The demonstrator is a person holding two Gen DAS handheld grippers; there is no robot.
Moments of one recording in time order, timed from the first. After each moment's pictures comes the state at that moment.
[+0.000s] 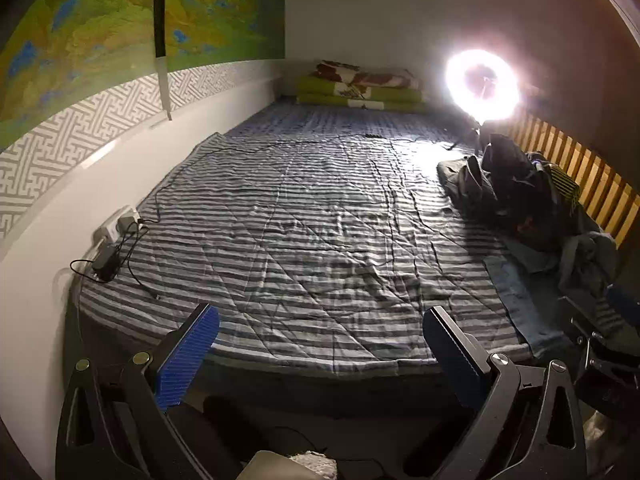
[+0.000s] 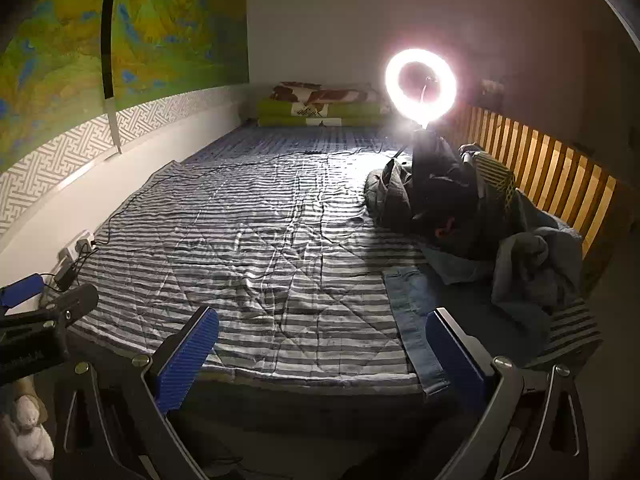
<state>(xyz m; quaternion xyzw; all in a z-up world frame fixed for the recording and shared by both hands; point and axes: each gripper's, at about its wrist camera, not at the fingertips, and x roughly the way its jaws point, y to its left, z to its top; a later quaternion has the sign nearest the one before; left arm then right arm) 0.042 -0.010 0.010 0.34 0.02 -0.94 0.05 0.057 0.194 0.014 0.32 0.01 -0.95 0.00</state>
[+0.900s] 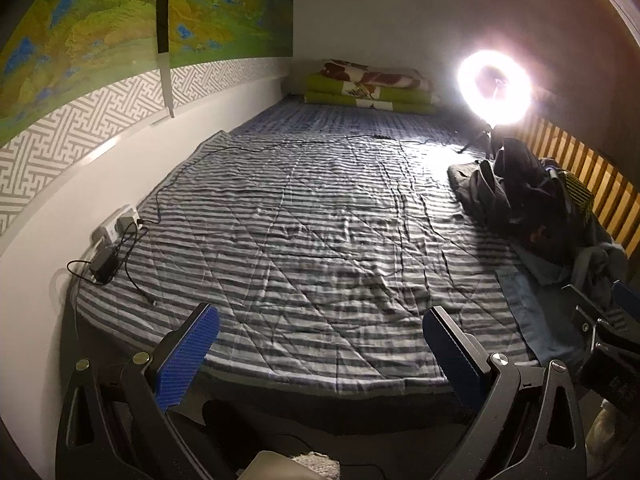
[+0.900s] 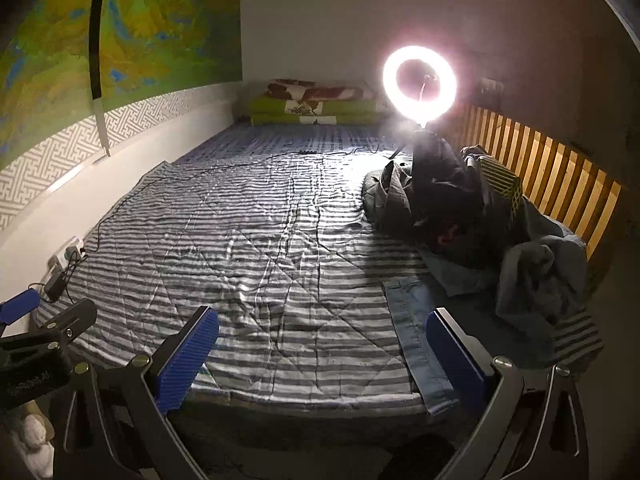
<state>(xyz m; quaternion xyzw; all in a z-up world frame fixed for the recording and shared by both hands) 0.011 -0.014 -0.005 0.35 0.02 -0.94 0.06 0.022 0.188 0.015 0.32 0.02 -0.95 -0.01</state>
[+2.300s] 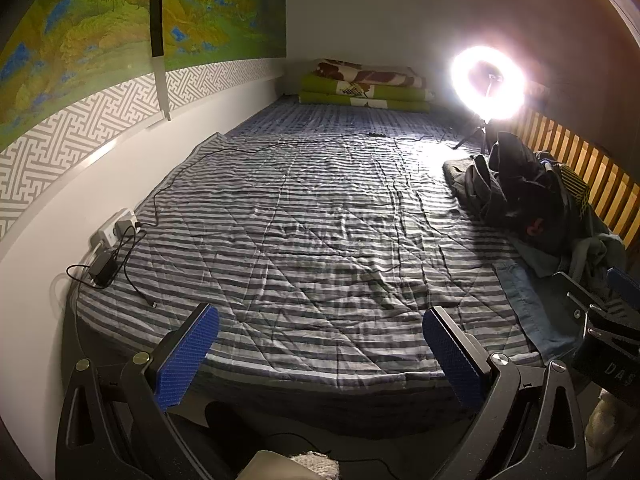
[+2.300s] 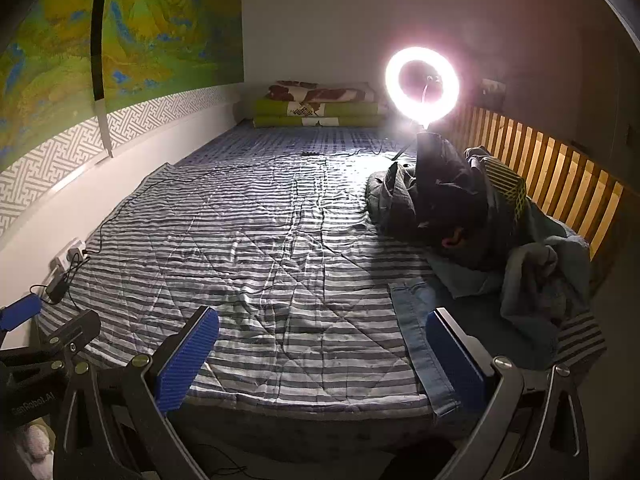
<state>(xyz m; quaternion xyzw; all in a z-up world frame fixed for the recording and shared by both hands) 0.018 -0.014 -0.007 0.35 0.02 -0.94 0.05 0.023 0.181 0.015 0.32 0.02 -0.95 -0.01</state>
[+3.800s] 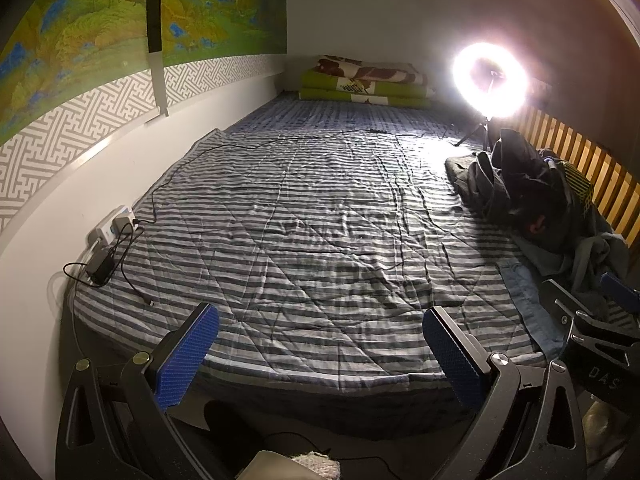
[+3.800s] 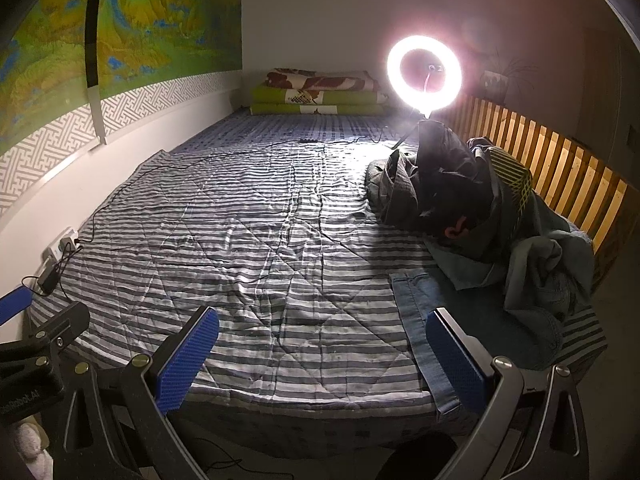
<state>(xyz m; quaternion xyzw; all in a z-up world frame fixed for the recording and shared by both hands) 0.006 -0.014 -0.014 0.35 0.02 -0.93 0.05 0.009 0.179 0.000 0.34 0.03 -0.94 -0.01</state>
